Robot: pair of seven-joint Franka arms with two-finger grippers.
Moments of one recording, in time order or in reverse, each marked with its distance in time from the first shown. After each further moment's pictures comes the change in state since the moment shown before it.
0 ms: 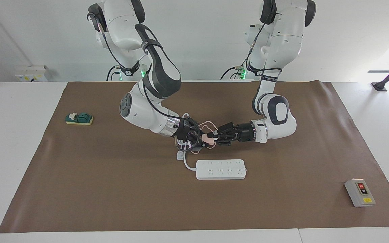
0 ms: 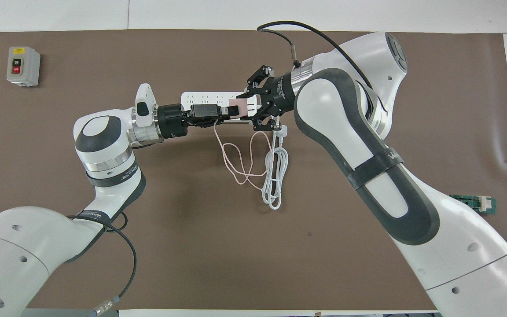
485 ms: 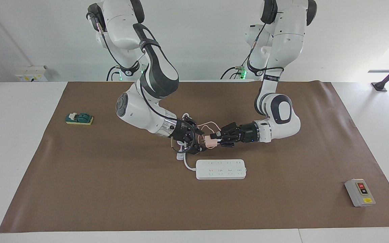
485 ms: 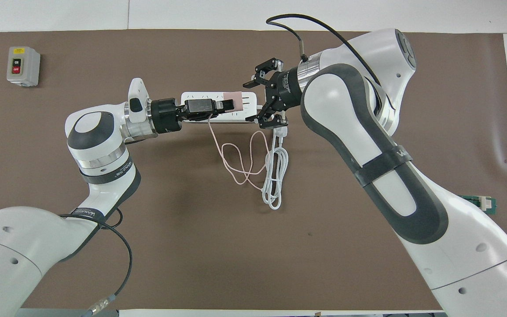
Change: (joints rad) left arm 0.011 -0.018 0.009 0.028 0.039 0.019 0.029; right arm -0.013 -0.016 -0.021 0.006 0.008 0.002 0.065
